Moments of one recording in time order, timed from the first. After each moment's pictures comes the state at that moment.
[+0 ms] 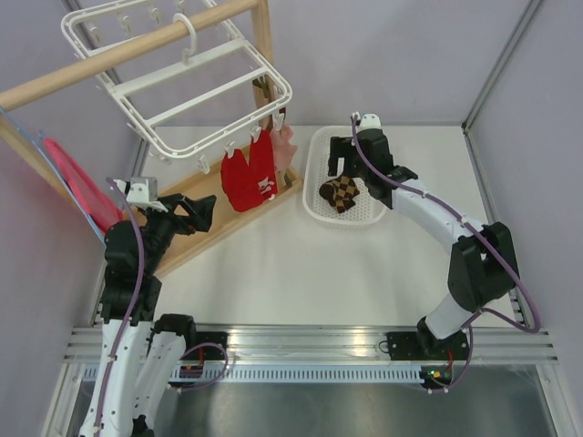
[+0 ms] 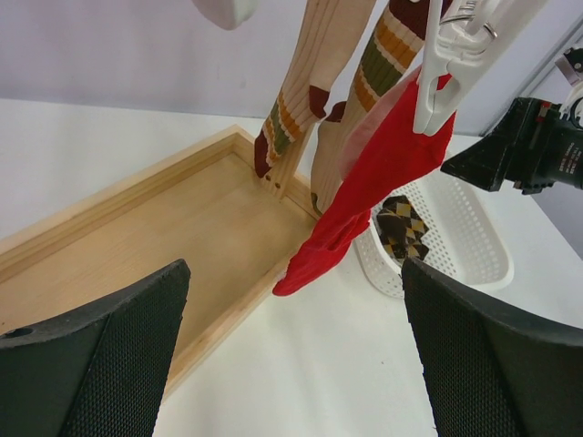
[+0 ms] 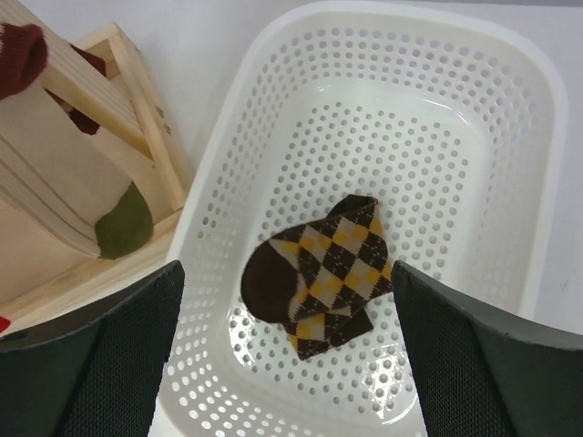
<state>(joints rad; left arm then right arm) -0.07 0.52 0.75 -0.24 0.21 -0.29 0.45 1.63 1.28 -0.11 0.18 0.26</state>
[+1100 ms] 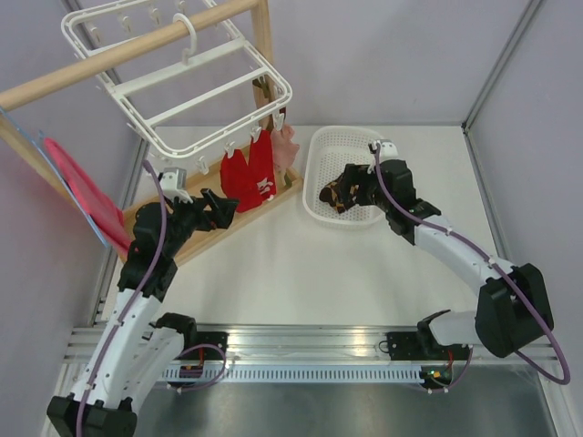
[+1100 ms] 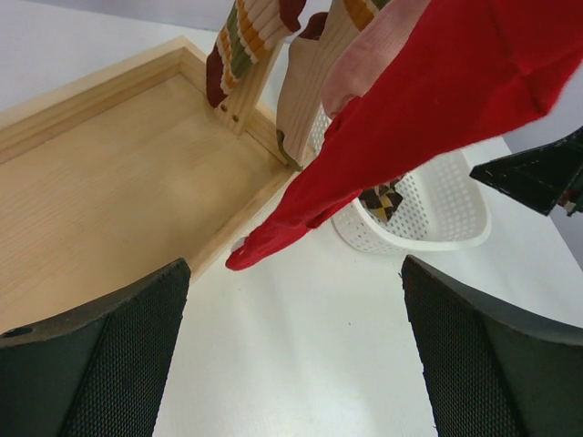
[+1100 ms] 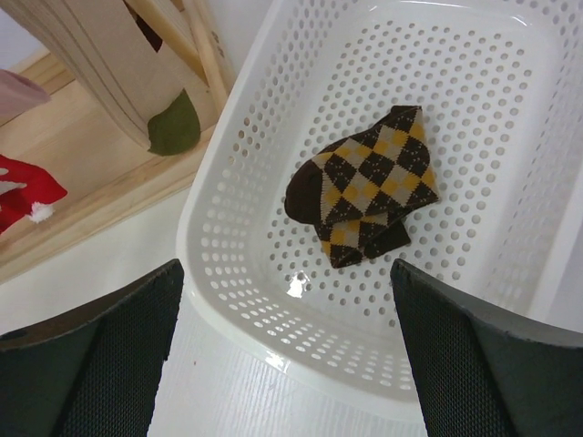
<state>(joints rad) -0.20 0.66 0.68 -0.16 0.20 -0.37 0.41 1.35 0.91 0.00 0.00 0.35</state>
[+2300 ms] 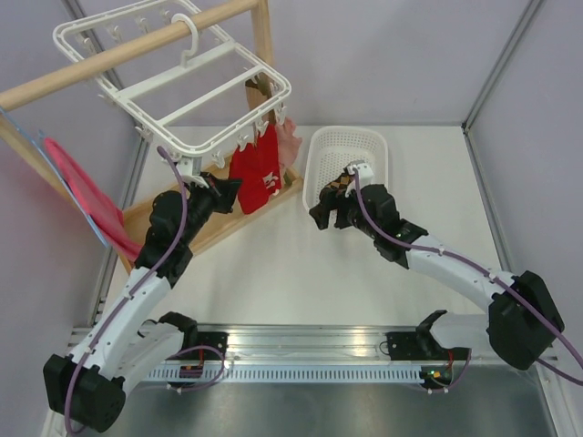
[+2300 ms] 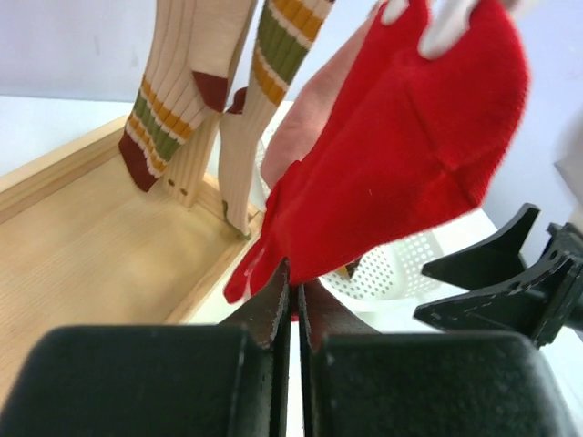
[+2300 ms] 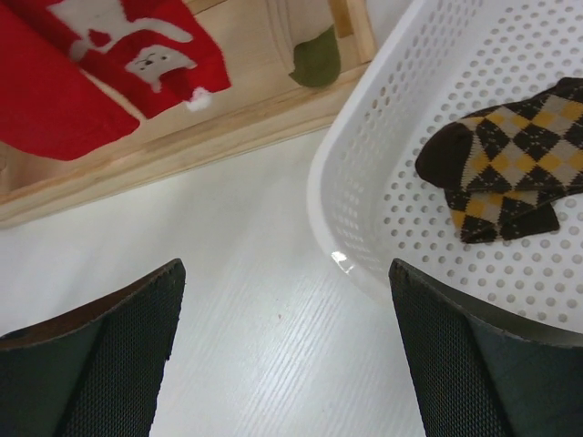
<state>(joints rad) -0.34 0.87 0.71 0.16 0.12 -0.39 0.62 1.26 0.77 0.12 0.00 0.39</state>
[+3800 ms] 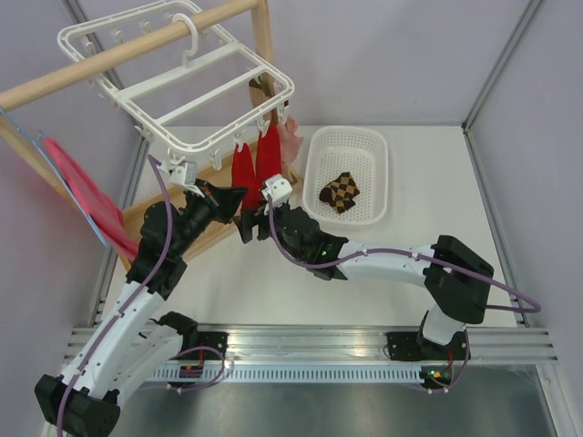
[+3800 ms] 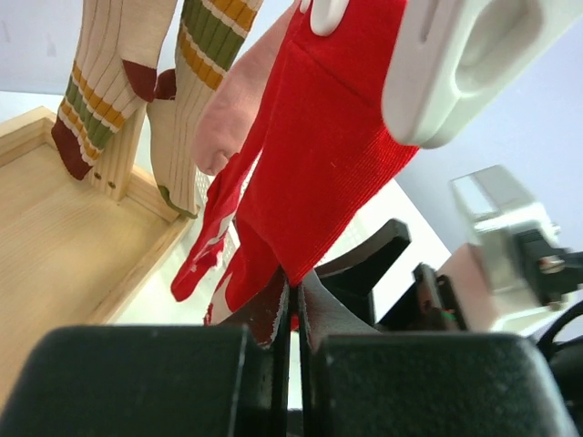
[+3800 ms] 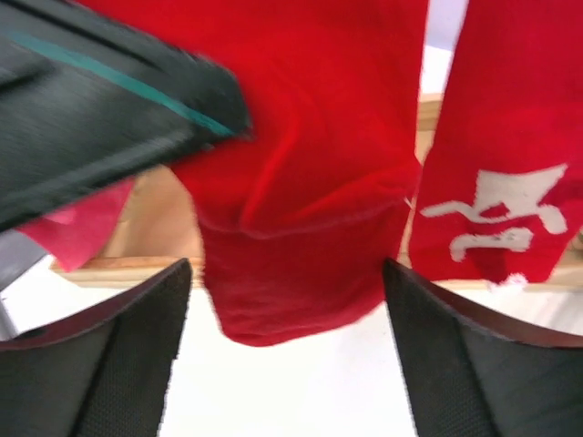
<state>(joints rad) -0.39 0.74 0.70 0.10 0.20 -0.49 1.11 1.66 1.07 0.54 0.35 0.24</state>
